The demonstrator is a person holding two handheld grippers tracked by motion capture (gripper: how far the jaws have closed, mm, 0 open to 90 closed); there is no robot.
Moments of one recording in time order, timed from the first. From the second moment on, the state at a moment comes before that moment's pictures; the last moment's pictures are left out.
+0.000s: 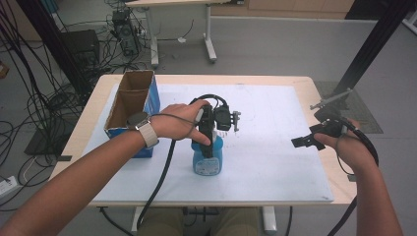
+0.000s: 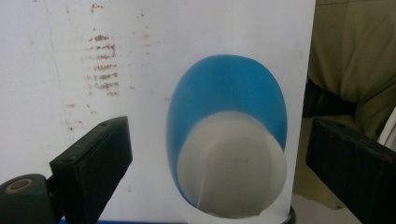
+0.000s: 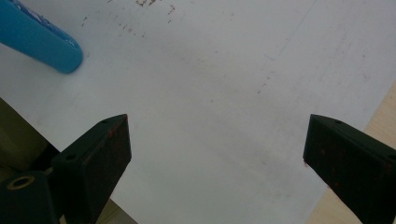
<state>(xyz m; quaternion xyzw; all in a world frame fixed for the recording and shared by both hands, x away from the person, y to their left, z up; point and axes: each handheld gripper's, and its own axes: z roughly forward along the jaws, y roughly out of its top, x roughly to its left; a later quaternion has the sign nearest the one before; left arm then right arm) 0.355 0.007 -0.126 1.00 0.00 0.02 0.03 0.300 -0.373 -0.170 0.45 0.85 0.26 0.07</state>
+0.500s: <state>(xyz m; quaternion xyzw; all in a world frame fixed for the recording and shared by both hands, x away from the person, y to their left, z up) 0.355 0.008 -0.125 1.00 0.00 0.02 0.03 0.299 -0.375 -0.170 0.45 0.85 0.26 0.07</state>
